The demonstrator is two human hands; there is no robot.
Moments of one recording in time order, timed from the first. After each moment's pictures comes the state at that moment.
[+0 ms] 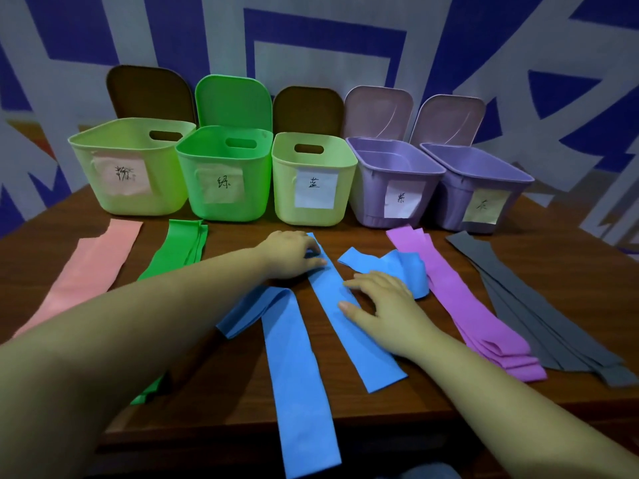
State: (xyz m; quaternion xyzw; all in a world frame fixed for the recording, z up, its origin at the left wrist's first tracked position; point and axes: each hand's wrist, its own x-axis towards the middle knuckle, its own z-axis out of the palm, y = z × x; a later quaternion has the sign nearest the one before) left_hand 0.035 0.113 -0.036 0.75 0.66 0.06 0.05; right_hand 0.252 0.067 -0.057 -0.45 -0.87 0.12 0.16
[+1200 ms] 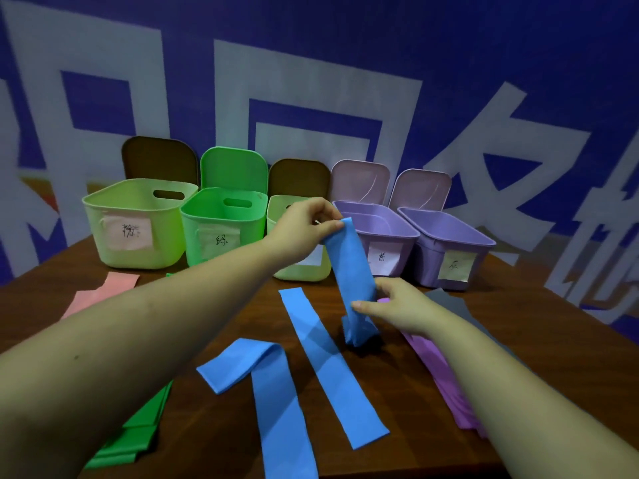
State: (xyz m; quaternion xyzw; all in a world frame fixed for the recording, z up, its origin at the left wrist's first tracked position) left_hand 0.065 0.095 0.082 0.67 0.47 0.54 0.20; right_hand 0.263 0.099 0.034 -0.47 -0.79 0.34 0.21
